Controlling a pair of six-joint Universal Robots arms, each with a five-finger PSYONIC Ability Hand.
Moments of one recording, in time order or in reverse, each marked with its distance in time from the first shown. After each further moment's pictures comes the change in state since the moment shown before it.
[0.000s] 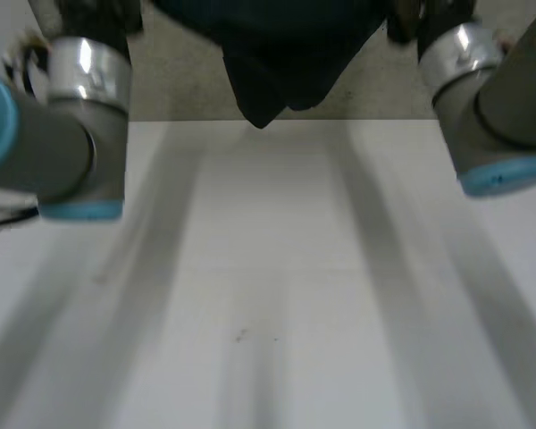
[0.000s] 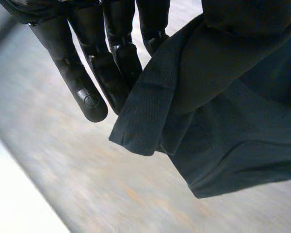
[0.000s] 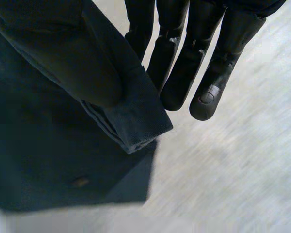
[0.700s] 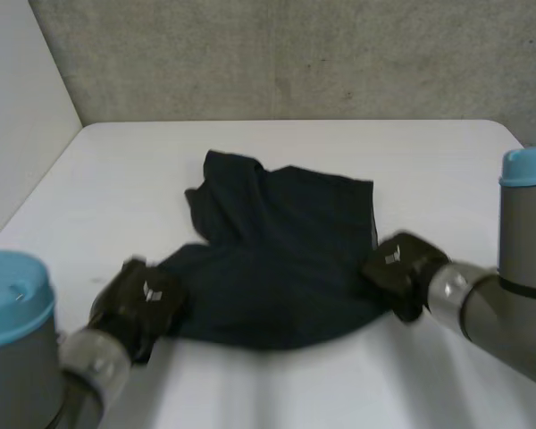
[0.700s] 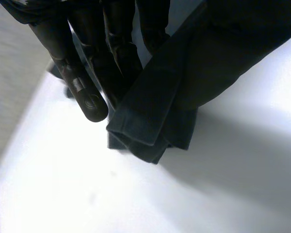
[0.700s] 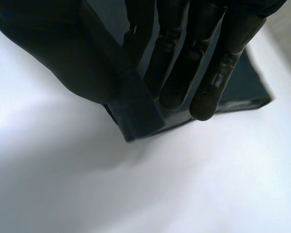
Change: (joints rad) left arm -0.128 0.280 -0.621 -0.860 -0.105 -0.008; right arm -0.013 -0.224 0.669 0.654 -0.079 -0.320; left_hand 0.000 0.001 0.001 0.002 0.000; right_hand 0.000 0.000 0.014 0.000 0.000
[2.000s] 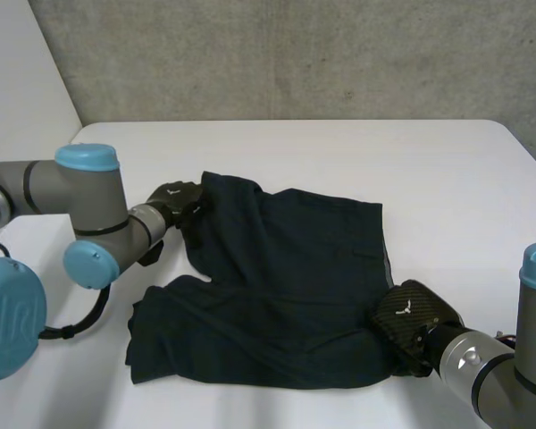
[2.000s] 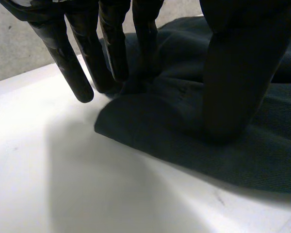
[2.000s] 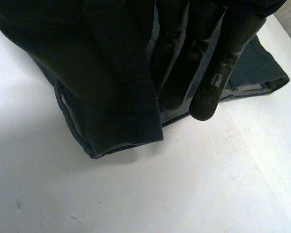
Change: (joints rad) left arm 0.276 -0.922 1.060 -0.012 0.370 -0.557; right arm -0.047 -0.084 0.372 -0.351 -0.027 0.038; left_hand -0.615 -0.675 -0.670 -0.673 -0.635; right_hand 0.009 0.000 0.000 0.000 0.000
